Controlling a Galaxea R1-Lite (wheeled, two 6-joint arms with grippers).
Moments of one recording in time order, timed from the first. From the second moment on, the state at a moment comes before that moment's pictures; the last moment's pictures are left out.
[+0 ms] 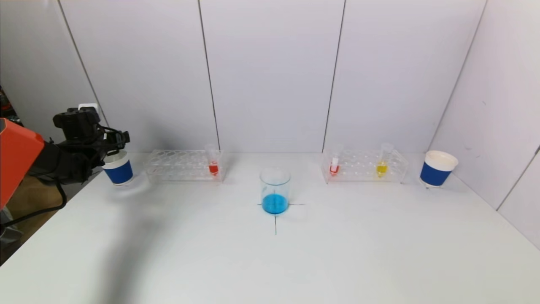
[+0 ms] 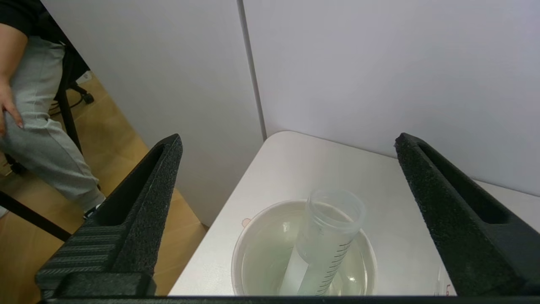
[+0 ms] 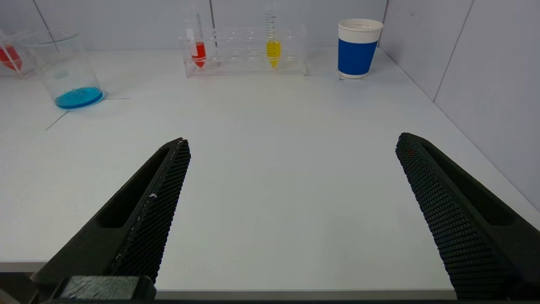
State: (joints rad) left arm 0.24 2.29 -1.42 -0.75 0.20 0.06; right arm 0.01 0.00 0.00 -0.01 -0.01 0.03
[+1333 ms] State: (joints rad) left arm 0.03 1.15 -0.92 -0.17 -0.11 0.04; right arm 0.01 0.00 0.00 -0.01 -0.01 0.03
